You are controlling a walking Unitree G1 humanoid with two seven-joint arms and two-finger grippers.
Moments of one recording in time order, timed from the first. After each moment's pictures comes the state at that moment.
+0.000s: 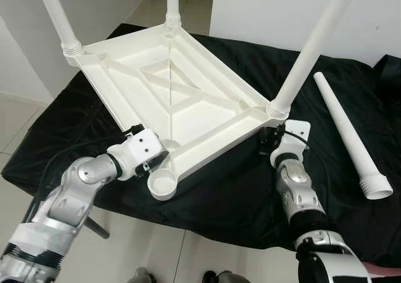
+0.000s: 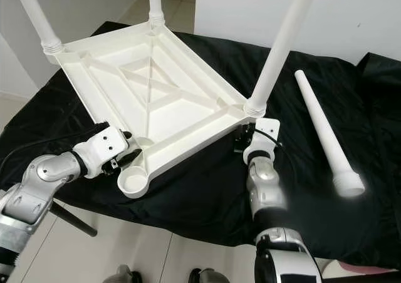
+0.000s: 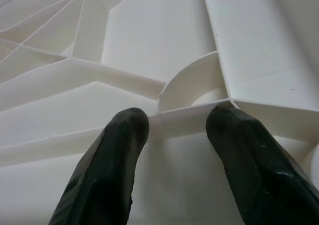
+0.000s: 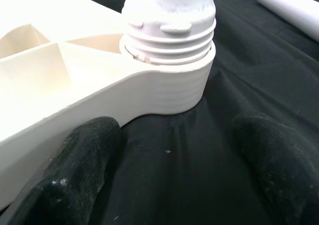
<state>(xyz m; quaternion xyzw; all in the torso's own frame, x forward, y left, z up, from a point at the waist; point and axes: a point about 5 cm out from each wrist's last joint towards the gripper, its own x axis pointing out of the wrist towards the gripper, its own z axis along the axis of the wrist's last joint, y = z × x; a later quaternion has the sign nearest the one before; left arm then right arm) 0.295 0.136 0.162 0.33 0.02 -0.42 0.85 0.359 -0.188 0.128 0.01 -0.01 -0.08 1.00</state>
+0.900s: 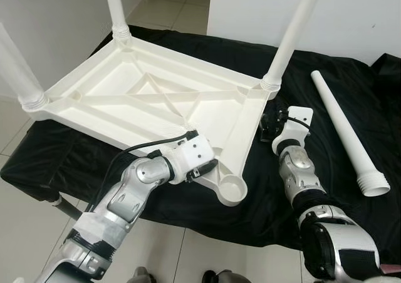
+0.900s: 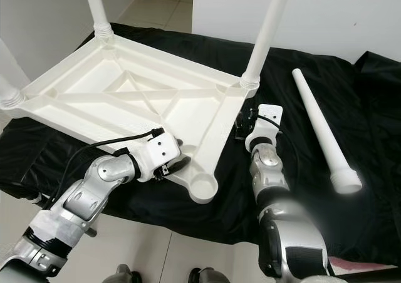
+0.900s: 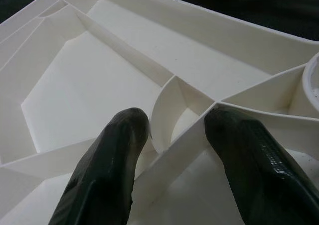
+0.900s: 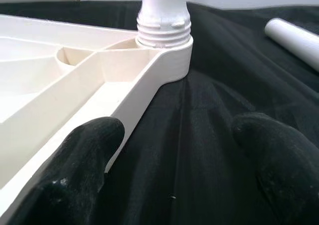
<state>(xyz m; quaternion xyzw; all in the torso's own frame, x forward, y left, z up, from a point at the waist) 0.300 0.057 0.159 0.30 -0.02 -0.49 0.82 0.372 -0.188 0.142 0.01 -0.06 -0.04 1.00</state>
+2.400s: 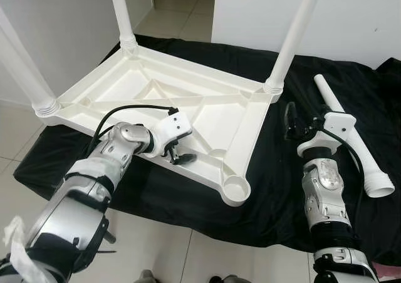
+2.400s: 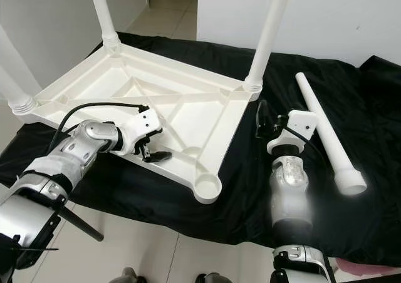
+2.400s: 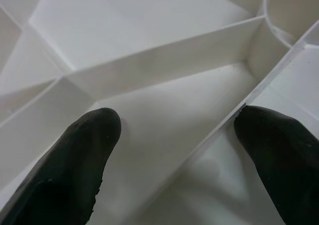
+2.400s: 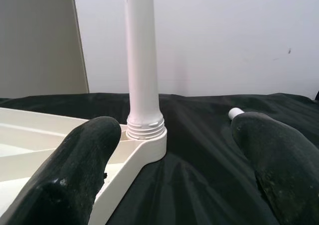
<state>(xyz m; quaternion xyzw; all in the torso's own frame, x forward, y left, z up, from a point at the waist) 0.372 0.102 0.160 0.29 0.15 -0.52 0.79 0.325 -0.218 0.176 0.01 -0.21 -0.06 0.98</state>
